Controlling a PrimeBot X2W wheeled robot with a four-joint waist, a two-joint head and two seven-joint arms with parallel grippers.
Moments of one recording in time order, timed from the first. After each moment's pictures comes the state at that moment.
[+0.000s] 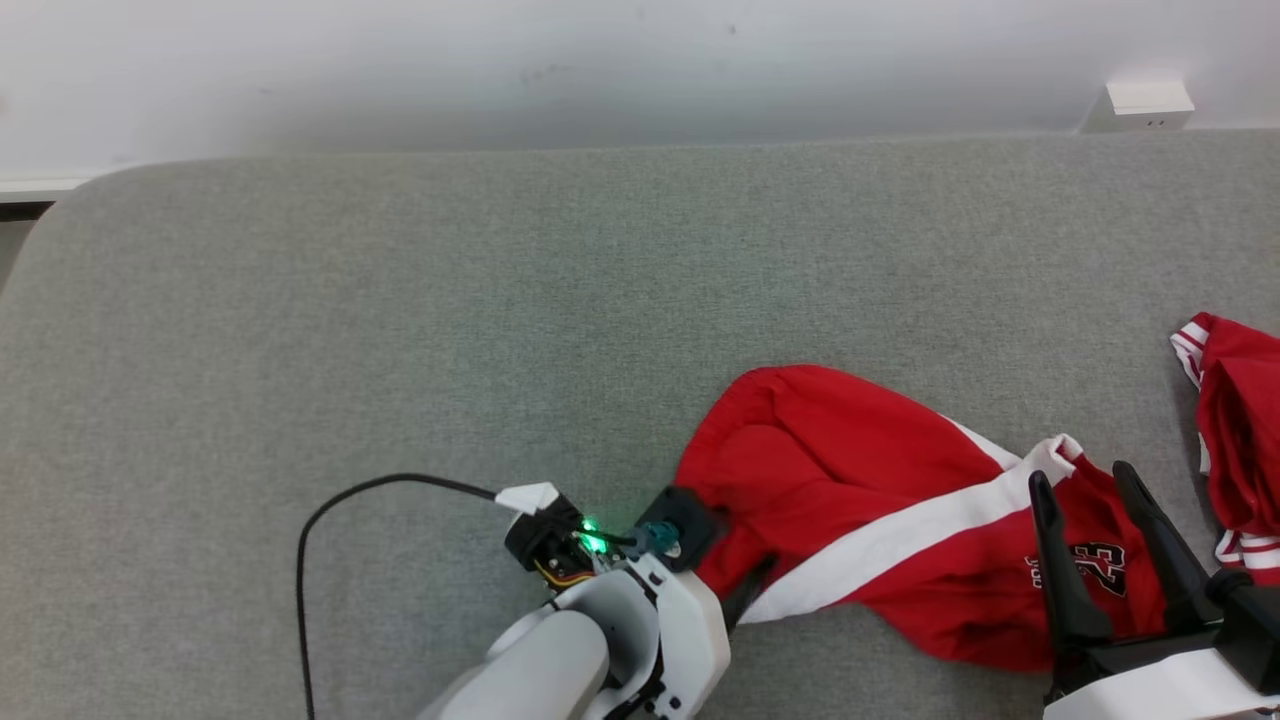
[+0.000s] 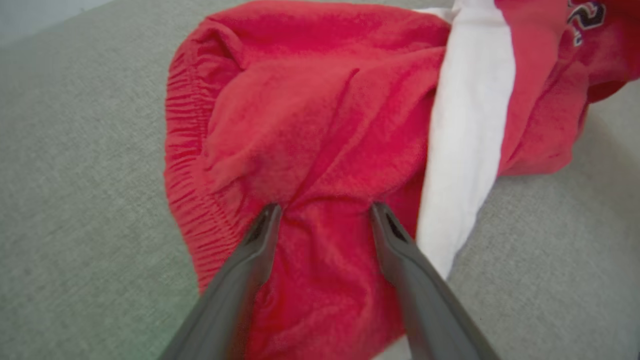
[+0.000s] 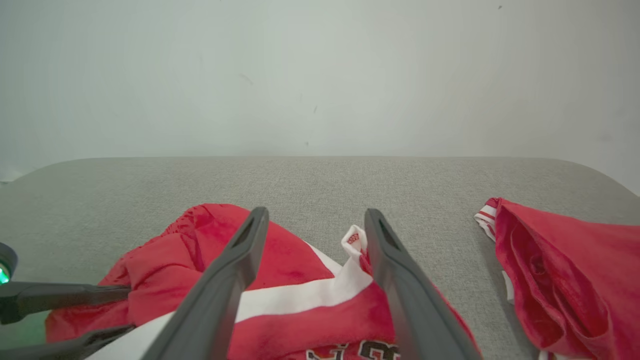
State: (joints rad) left arm -0.60 0.06 -0.81 0.58 -0.25 -0.10 0.08; right arm -0.01 -0.05 0.01 -0.15 0.24 0.13 0.02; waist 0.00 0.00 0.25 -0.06
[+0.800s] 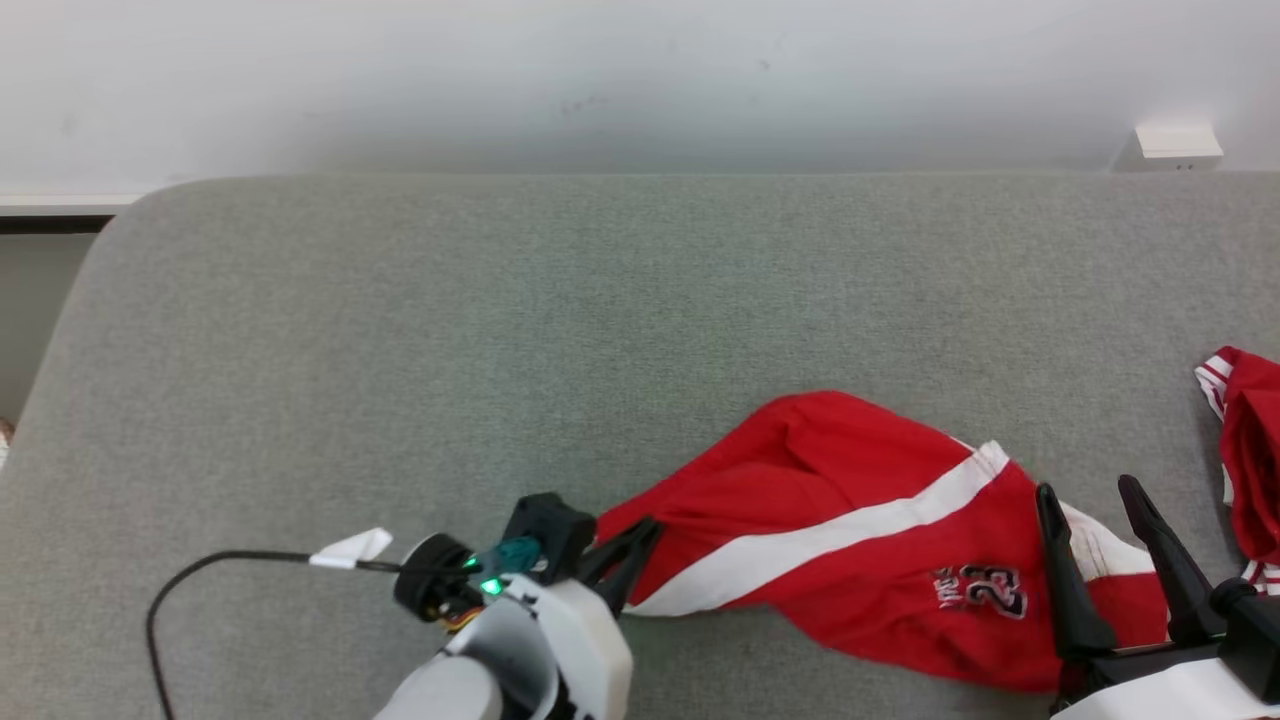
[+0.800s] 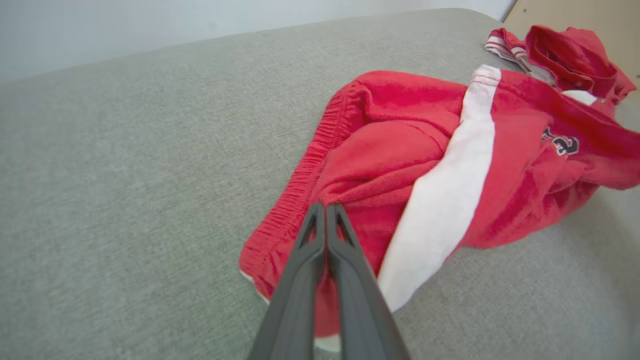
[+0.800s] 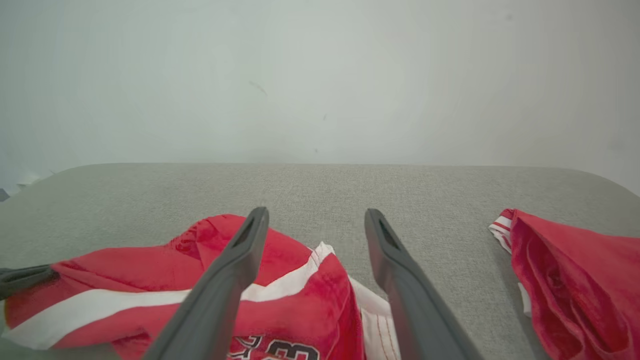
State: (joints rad) left arm -0.43 0.22 -0.69 0.25 -0.39 0.03 0.12; right arm 0.01 -0.05 0.00 -0.13 0.24 0.13 0.02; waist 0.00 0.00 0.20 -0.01
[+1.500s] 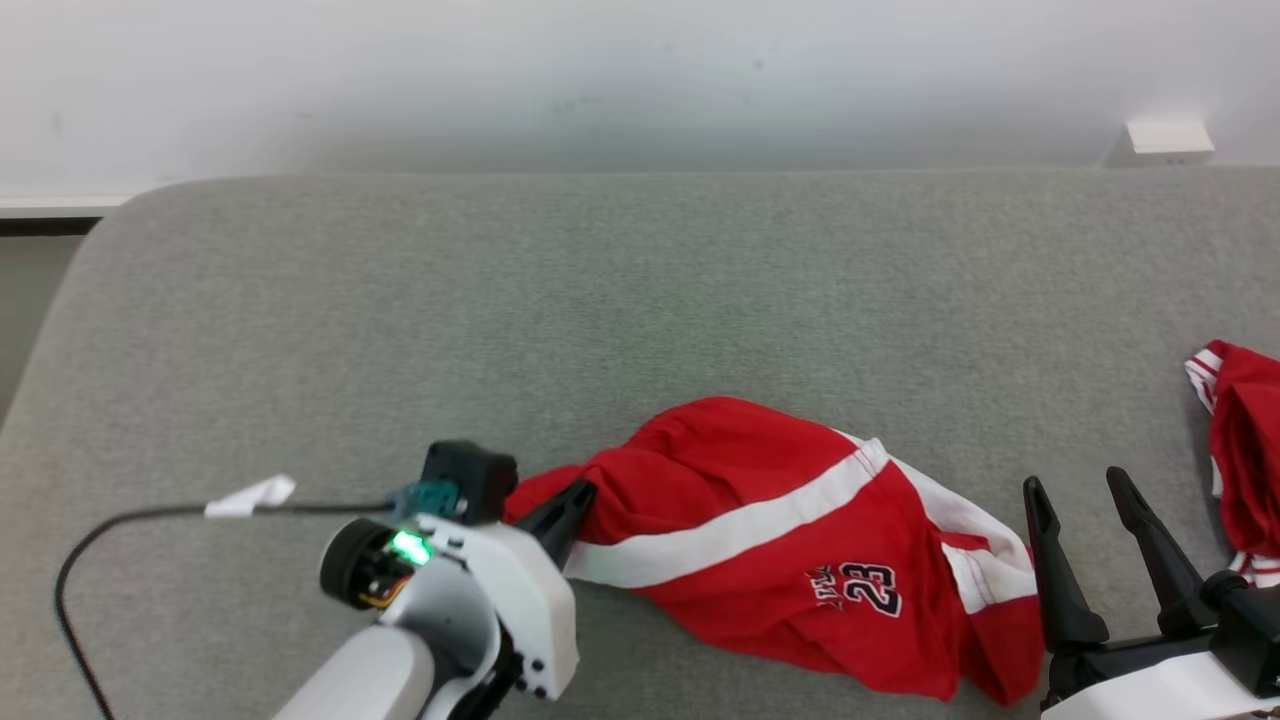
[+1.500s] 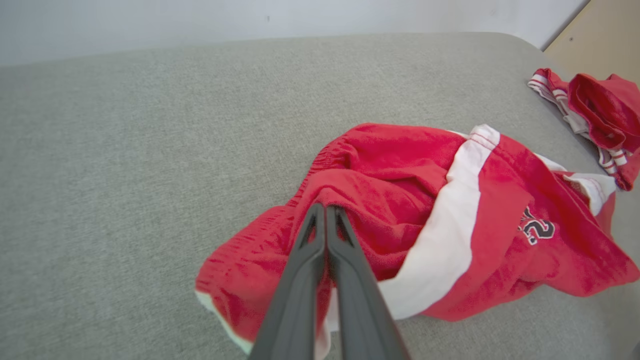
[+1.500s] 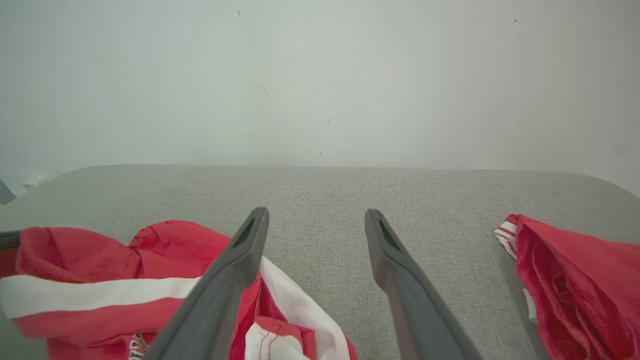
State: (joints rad) left arm -0.38 0.32 -0.59 0.02 -0.51 0.11 0.30; right arm 0.00 -0.05 0.02 -0.15 0.24 0.13 0.03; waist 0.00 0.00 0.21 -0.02
